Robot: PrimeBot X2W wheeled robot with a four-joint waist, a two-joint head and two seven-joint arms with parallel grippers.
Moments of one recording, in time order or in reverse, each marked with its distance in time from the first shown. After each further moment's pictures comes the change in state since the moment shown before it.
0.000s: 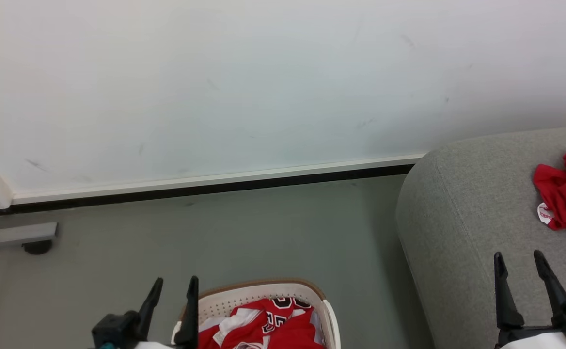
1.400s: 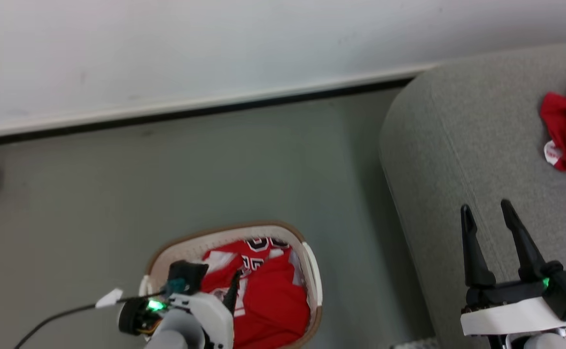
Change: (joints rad) left arm -0.309 -0.079 -0.044 0.493 0.209 -0.053 0.119; right arm -0.062 0.027 0.133 -0.124 0.072 0.000 0.000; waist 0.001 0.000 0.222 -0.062
